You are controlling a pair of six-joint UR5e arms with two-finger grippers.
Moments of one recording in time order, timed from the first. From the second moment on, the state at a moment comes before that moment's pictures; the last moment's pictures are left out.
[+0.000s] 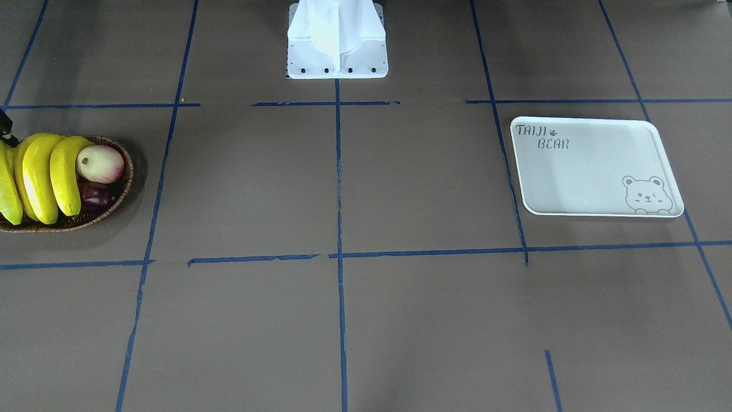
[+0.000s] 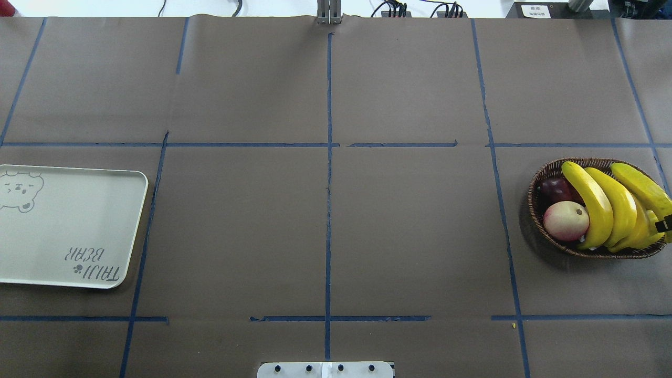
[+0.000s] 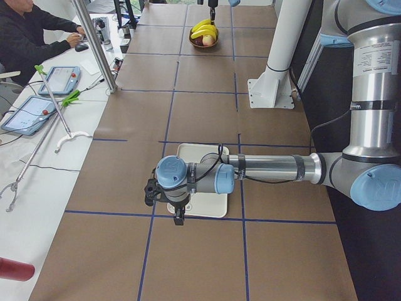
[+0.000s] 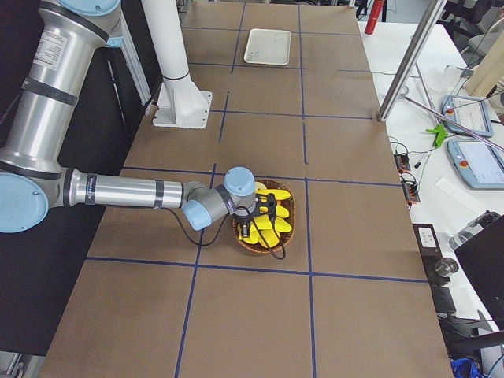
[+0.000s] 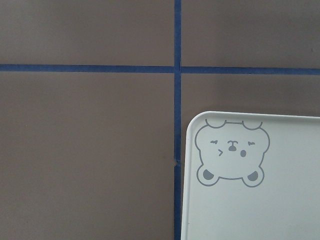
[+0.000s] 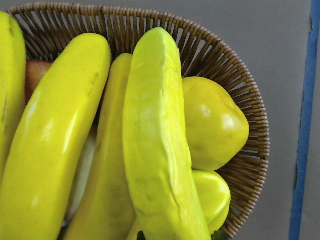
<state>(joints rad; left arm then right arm) -1.57 -1.50 -1.63 -1.59 -2.44 0.00 1.14 -1.92 1.79 -0.95 2.30 0.54</state>
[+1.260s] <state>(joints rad) -1.57 -1.50 -1.66 -1.59 -2.44 -0.01 1.38 -1.91 1.91 -0.95 2.42 0.54</state>
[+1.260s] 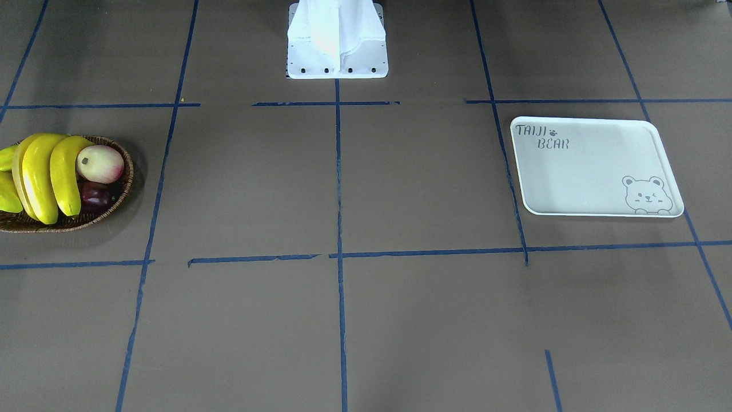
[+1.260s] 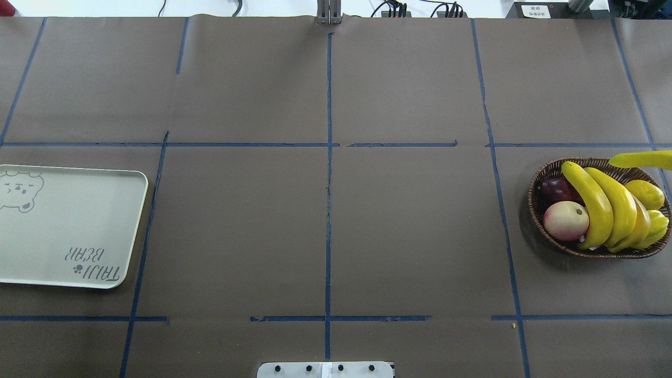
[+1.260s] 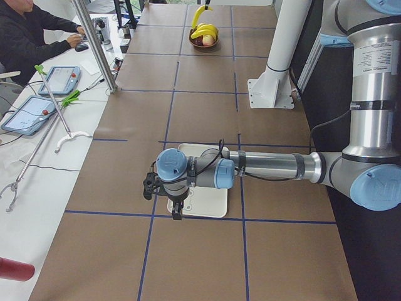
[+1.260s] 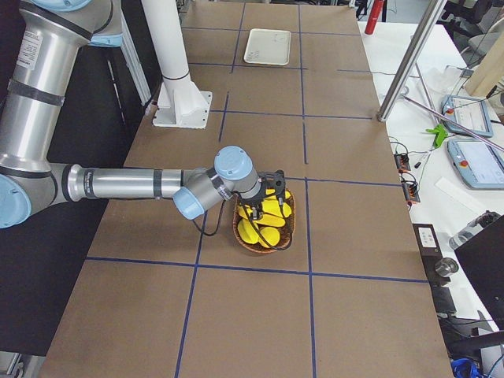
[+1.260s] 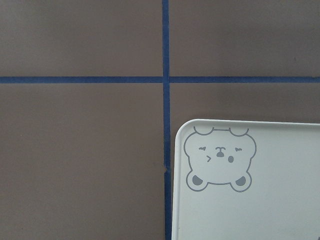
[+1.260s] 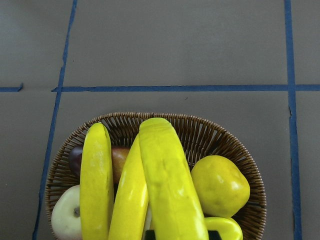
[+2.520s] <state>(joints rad) -1.42 -1.58 -1.66 -1.94 -2.43 -0.50 1.28 -1.51 1.96 -0.94 2.27 1.22</state>
